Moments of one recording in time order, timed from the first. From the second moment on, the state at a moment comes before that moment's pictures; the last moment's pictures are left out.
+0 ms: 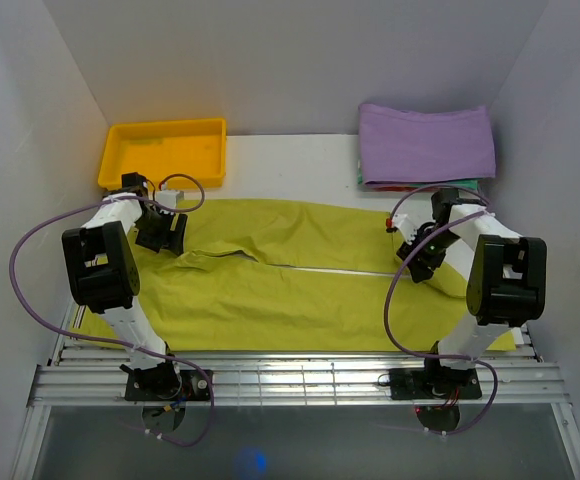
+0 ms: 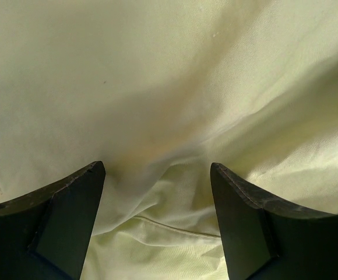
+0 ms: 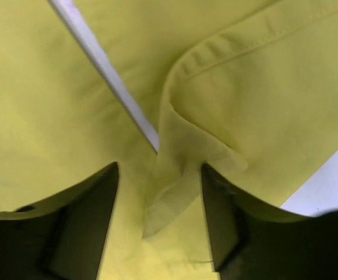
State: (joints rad) left arm 0.19 1.85 1.28 -0.77 0.24 0.45; right arm -0.05 1.70 1.07 -0.90 -0.30 -1.07
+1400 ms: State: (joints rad) left arm 0.19 1.86 1.27 -0.76 0.24 0.44; right arm 0.23 1.74 1.23 -1.08 -0.19 -0.76
